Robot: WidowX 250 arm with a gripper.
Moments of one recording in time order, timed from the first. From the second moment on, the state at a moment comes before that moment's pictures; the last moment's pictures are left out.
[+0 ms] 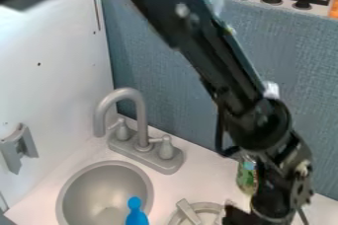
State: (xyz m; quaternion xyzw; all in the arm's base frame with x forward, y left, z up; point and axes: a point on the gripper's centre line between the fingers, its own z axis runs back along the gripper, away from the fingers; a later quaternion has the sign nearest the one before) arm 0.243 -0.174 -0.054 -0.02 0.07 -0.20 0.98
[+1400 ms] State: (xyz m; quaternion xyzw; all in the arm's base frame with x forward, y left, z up) arm 0.237 -0.164 0.017 -0.02 0.02 -0.14 0.99
